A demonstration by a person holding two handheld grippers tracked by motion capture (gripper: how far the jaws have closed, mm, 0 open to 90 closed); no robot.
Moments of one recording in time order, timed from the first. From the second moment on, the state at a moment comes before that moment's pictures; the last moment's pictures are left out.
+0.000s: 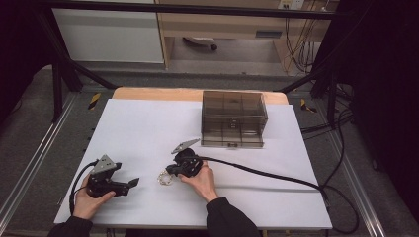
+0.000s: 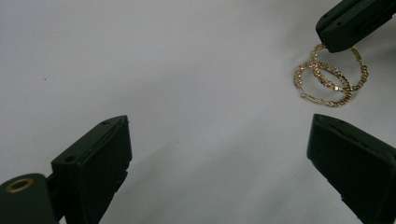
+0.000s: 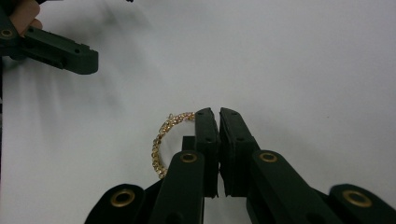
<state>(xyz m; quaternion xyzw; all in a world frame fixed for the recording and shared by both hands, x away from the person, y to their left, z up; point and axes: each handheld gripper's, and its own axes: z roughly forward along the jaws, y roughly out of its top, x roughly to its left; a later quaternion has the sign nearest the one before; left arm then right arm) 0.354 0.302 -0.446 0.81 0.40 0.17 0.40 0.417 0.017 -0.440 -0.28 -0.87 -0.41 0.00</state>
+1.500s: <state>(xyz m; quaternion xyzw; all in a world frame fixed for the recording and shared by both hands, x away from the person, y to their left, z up) 0.354 0.302 -0.447 0.81 0.40 0.17 0.40 0.418 -0.051 -0.401 -0.32 -0.85 -0.41 -0.06</state>
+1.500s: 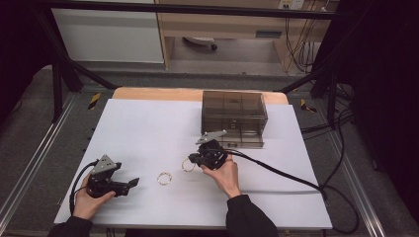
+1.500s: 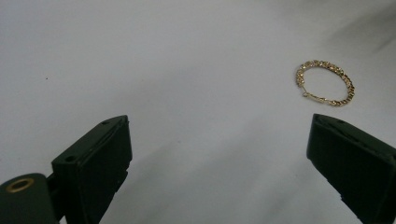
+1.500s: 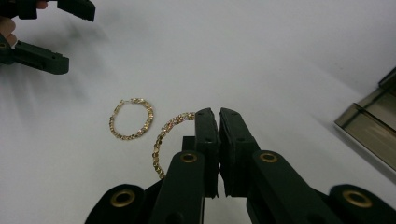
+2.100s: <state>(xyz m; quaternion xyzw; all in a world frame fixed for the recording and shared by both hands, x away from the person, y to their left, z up) 0.355 0.301 -0.447 0.81 0.40 0.17 0.40 0.421 -0.109 -0.391 -0.36 -0.83 -0.41 -0.09</state>
